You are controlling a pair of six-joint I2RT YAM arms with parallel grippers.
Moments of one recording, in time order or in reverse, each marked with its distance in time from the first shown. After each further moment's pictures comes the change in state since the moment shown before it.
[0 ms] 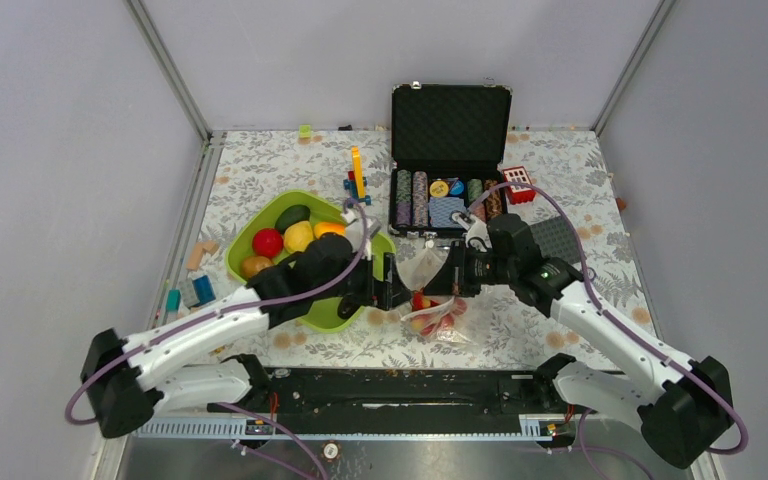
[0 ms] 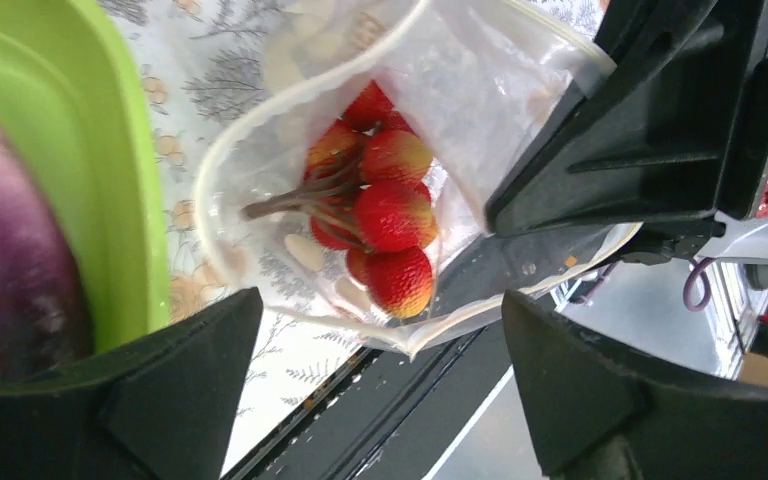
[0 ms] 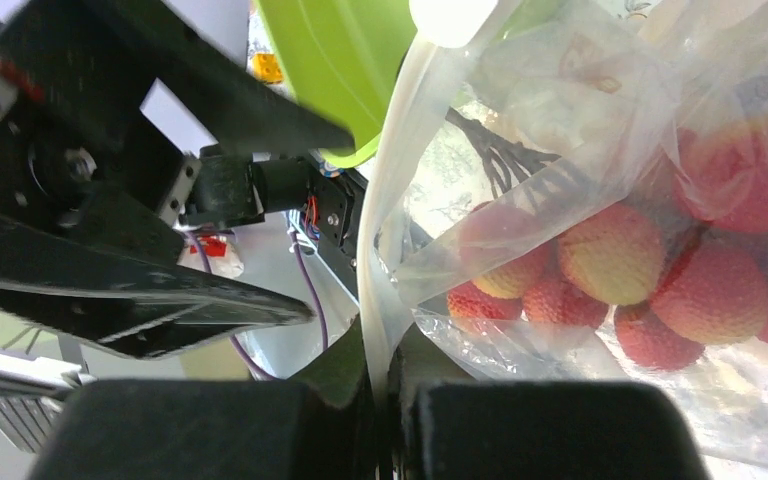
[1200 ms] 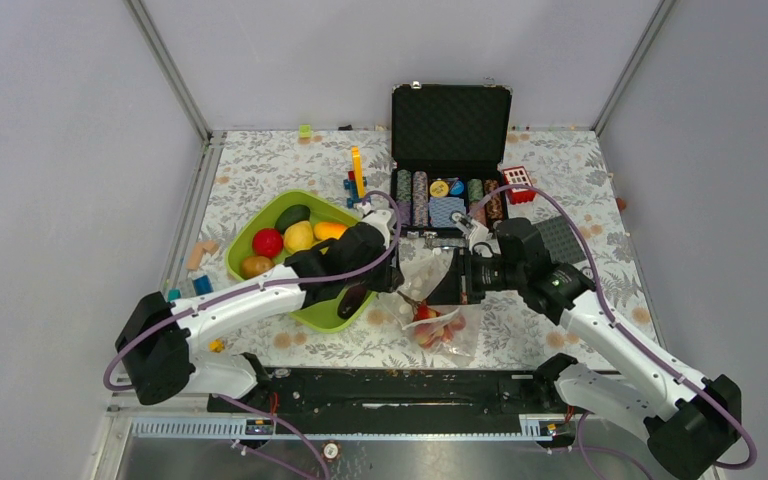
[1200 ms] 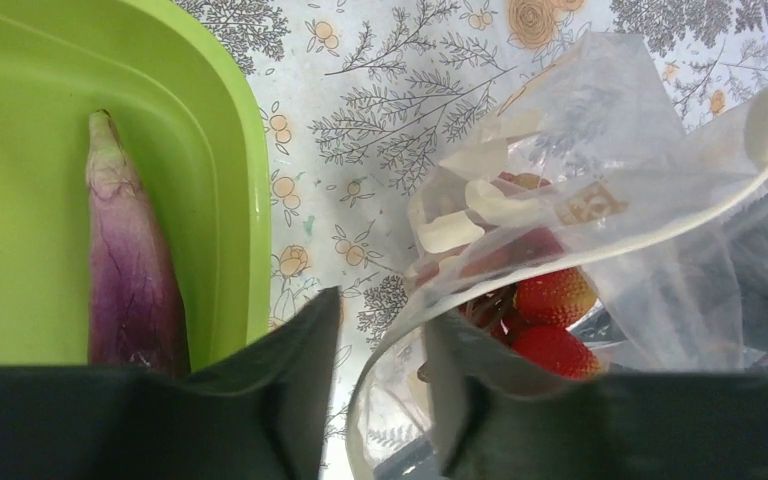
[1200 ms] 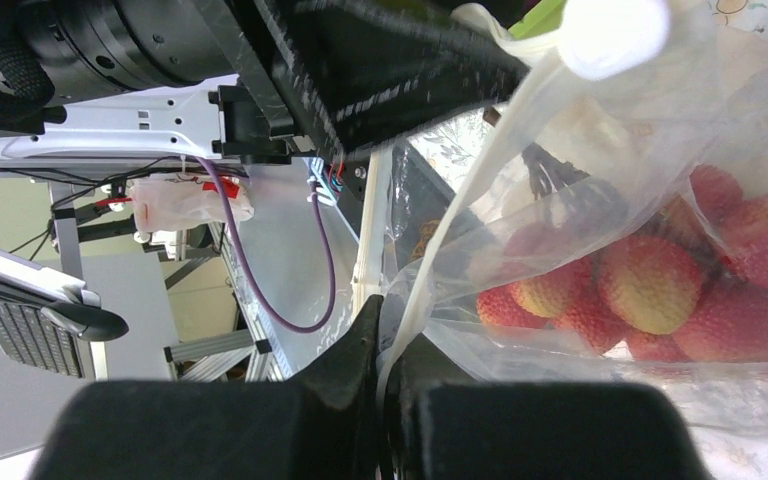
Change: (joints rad) left arm 0.000 0.220 0.116 -0.047 -0.230 0.060; right arm 0.000 -0.100 -0.001 -0.053 -0.116 -0.096
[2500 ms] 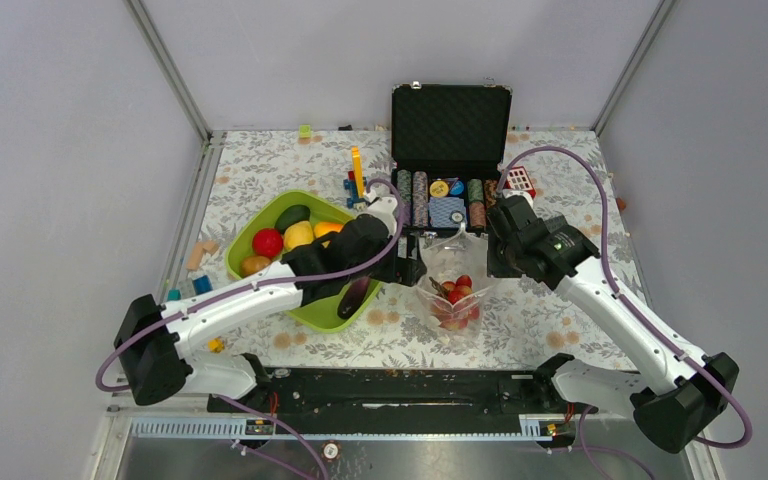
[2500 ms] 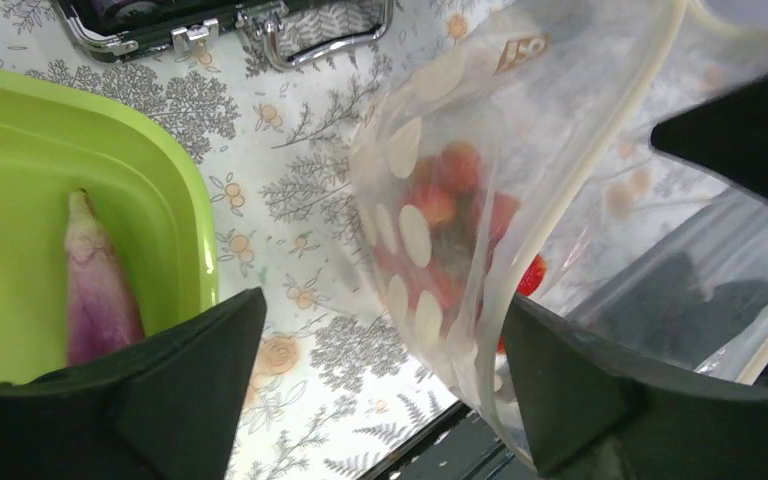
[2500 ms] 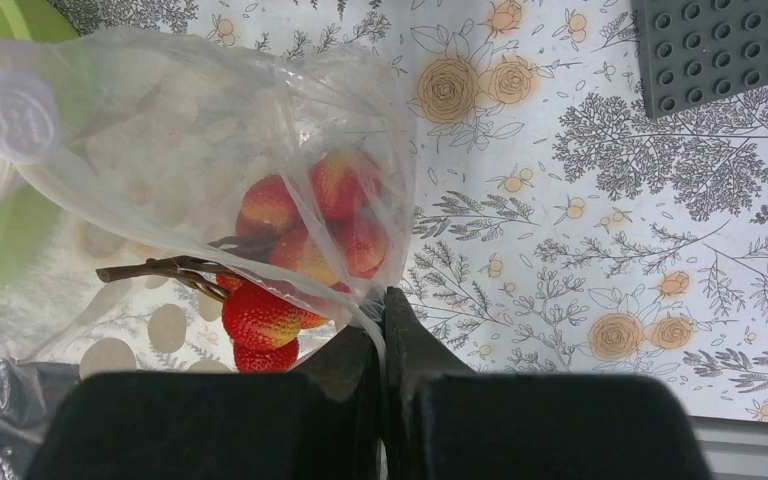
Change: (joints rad) left arm -0.041 -0.012 0.105 0.002 -0.042 0.003; right arm 0.000 0.167 0.354 -0.583 0.930 -0.191
